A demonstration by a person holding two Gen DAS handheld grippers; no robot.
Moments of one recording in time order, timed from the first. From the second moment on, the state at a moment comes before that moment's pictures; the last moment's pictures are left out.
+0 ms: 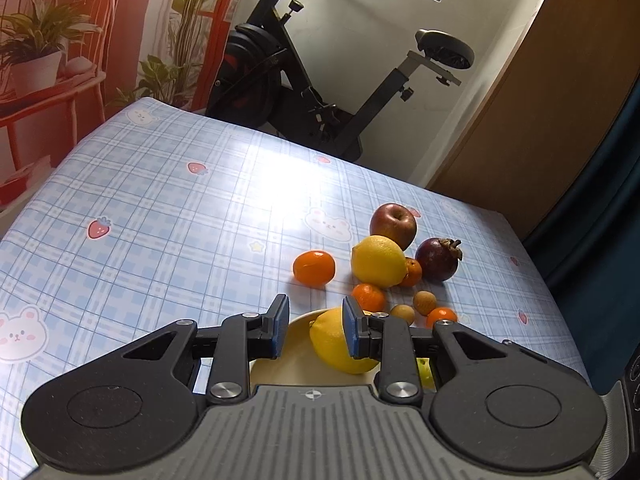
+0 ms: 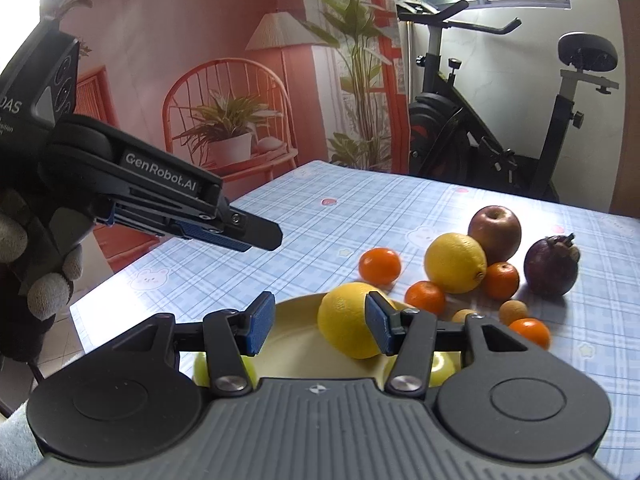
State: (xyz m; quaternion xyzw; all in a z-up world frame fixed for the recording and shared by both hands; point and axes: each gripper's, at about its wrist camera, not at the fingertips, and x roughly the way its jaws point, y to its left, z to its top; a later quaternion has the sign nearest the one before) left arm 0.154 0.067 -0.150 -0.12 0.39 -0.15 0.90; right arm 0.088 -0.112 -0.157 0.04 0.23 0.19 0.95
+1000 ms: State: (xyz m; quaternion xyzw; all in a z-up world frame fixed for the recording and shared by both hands) left arm 0.200 -0.022 -0.154 -0.08 0.41 -0.16 0.89; right arm 0.124 -0.224 -0.220 0.02 0.26 0.13 0.96
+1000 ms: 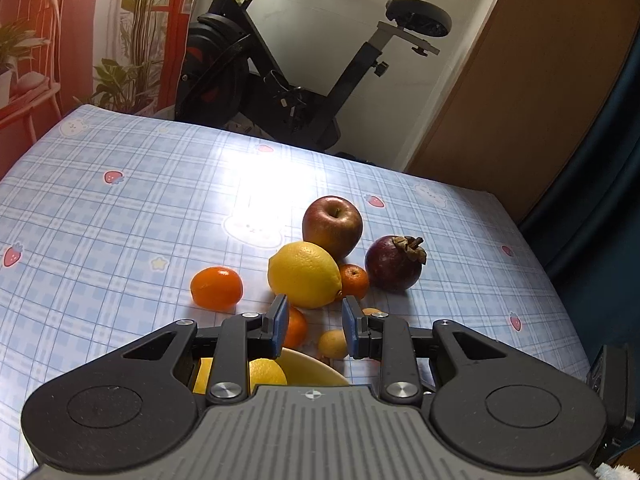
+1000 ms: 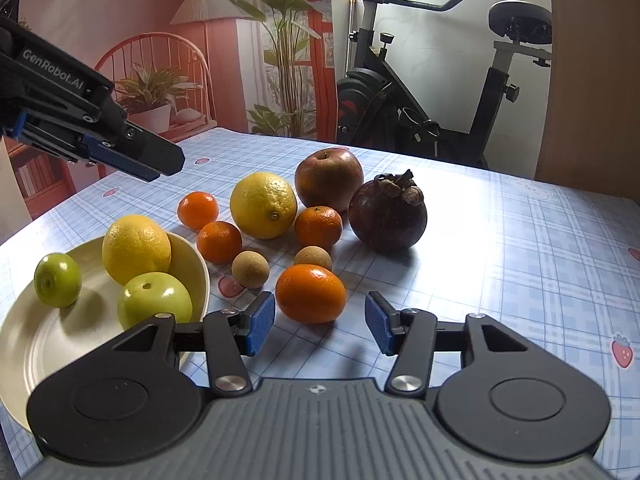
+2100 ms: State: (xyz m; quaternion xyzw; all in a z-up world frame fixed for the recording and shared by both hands) left arm 0.244 0.045 -0.169 -0.15 0.45 -0.06 0.88; right arm 0.142 -0.223 -0.221 0.04 0.28 0.15 0.95
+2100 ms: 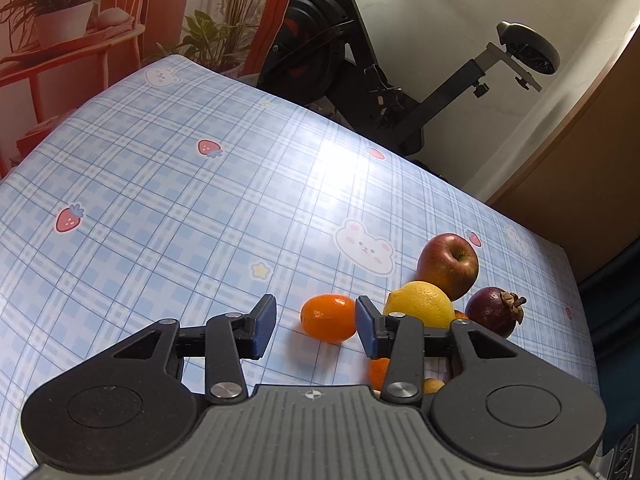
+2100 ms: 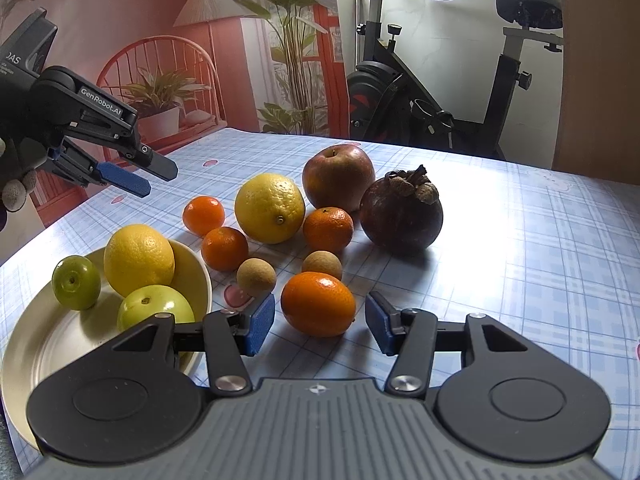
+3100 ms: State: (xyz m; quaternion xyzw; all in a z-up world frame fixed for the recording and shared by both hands) left arm 0.279 0.018 -0.209 -0.08 0.48 -0.10 0.87; right arm 0.143 -0.229 -0.220 0.07 0.27 0.16 0.95
